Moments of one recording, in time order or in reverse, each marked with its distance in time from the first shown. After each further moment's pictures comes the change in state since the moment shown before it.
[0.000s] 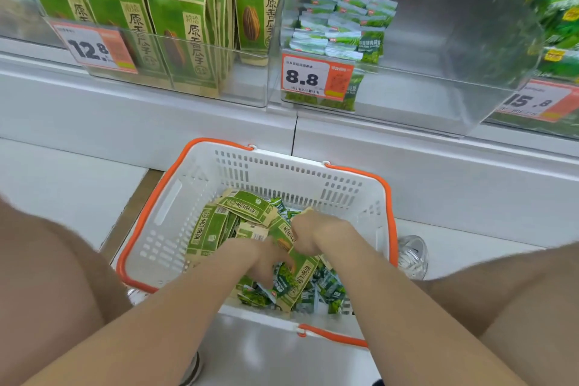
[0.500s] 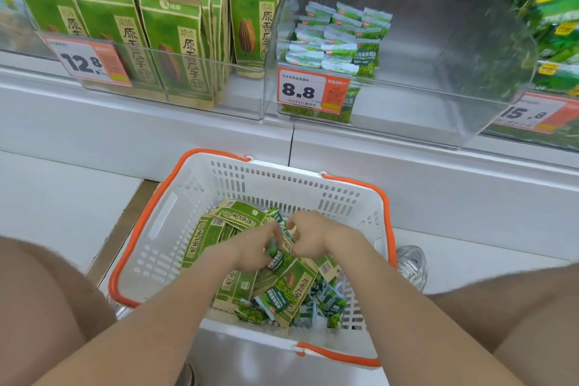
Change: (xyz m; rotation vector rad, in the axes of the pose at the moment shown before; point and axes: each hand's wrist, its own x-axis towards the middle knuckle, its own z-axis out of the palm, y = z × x) left_hand 0.000 -0.031 -0.010 -0.499 0.442 0.097; right_hand 0.005 0.016 -0.011 0.379 0.069 -0.040
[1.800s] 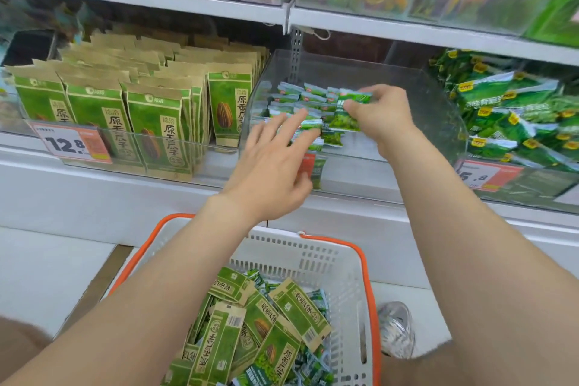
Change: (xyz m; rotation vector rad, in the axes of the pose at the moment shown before) left_hand -0.037 0.178 -0.166 0.598 1.005 0.454; right_hand -0.062 0.034 -0.276 0.792 1.212 0.019
